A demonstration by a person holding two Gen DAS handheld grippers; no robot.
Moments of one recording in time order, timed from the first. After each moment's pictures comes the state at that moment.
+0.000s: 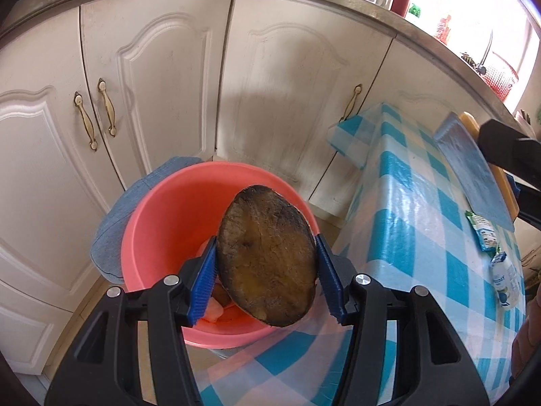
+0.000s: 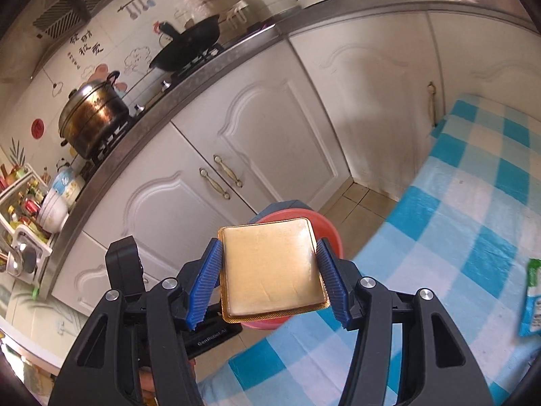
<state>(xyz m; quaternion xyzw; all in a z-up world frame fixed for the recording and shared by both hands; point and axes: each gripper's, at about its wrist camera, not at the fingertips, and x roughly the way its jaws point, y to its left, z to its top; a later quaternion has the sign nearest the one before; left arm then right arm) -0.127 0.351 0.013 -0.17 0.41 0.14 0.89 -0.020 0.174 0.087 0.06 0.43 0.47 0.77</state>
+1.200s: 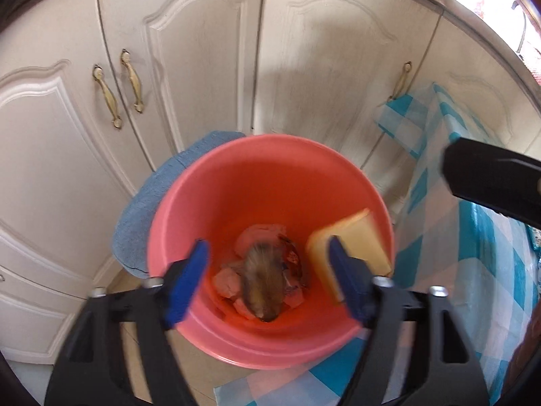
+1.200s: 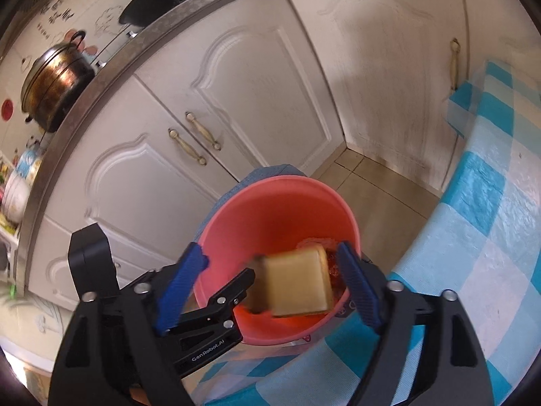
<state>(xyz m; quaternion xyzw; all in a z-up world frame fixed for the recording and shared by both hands) -0.114 0.379 -0.025 -0.14 0.45 0.21 0.86 -0.006 0.238 0.024 0.02 0.50 0.44 0.75</state>
